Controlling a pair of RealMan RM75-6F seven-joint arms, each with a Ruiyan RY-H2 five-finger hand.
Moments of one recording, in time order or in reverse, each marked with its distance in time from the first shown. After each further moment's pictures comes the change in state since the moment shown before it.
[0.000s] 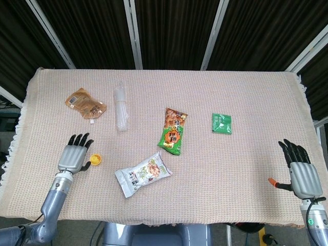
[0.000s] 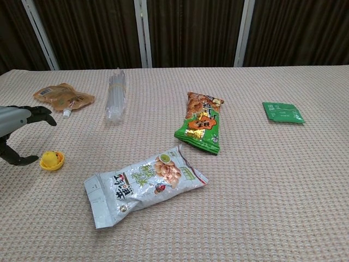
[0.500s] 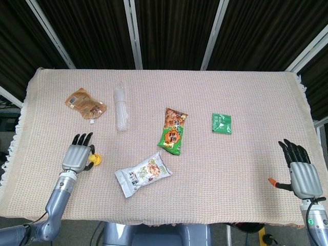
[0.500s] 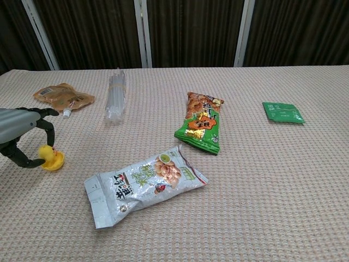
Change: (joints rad) left arm -0.006 -0.059 -0.016 0.060 0.009 -0.019 0.025; right arm 0.000 -0.001 0.000 0.003 -0.003 0.001 0.000
